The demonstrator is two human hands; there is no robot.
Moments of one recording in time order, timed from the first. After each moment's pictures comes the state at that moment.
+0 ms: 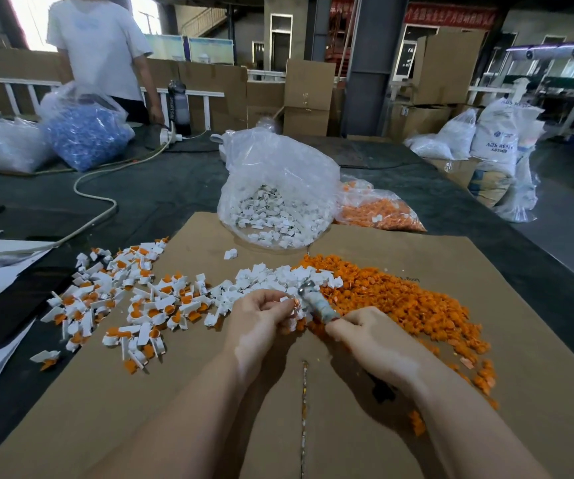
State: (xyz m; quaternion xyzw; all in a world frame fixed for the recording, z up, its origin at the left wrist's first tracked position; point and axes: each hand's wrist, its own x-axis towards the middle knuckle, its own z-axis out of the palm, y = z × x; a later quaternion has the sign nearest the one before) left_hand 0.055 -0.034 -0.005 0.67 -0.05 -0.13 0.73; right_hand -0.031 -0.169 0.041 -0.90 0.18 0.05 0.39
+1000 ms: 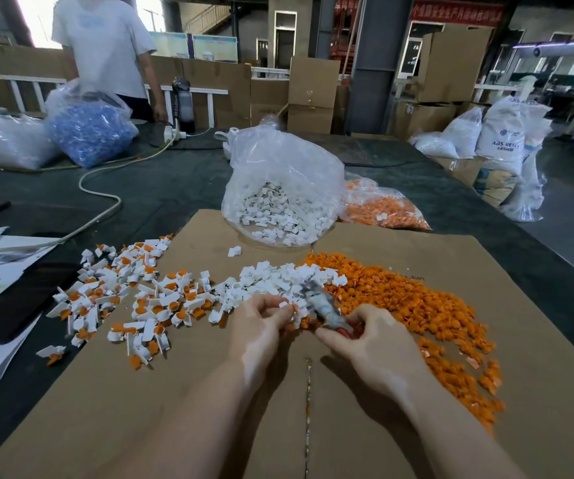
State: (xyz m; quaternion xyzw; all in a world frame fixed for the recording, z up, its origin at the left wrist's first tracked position) left_hand 0.051 -0.032 -0.014 0.69 -0.02 -0.11 0.72; right_hand -0.034 -0.166 0.017 -0.93 0.21 -0.08 0.28
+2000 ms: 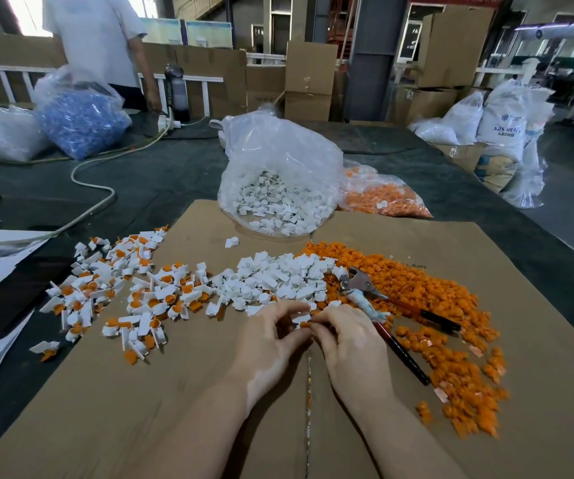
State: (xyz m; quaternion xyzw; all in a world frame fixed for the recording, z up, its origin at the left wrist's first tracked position) left_hand 0.035 -0.027 -0.026 0.79 -0.22 -0.05 0.57; right_hand -0.027 -0.140 -0.028 -0.91 0.06 -0.34 0.23
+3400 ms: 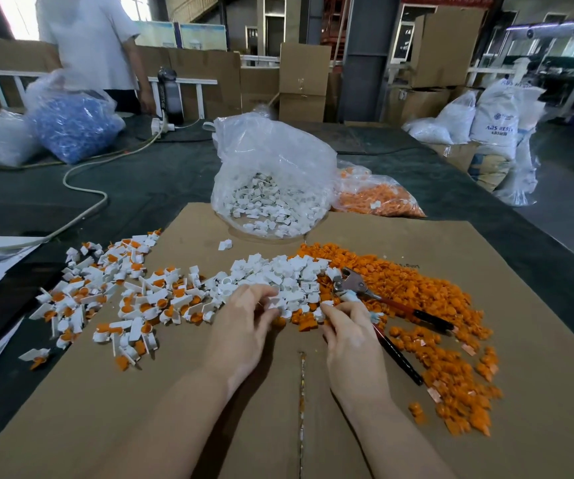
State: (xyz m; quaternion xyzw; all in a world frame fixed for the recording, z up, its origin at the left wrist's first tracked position) left_hand 0.056 -0.012 -0.021 0.87 -0.26 0.11 0.41; right_hand -0.025 -0.145 -0.036 -0.90 0.14 -0.29 0.29
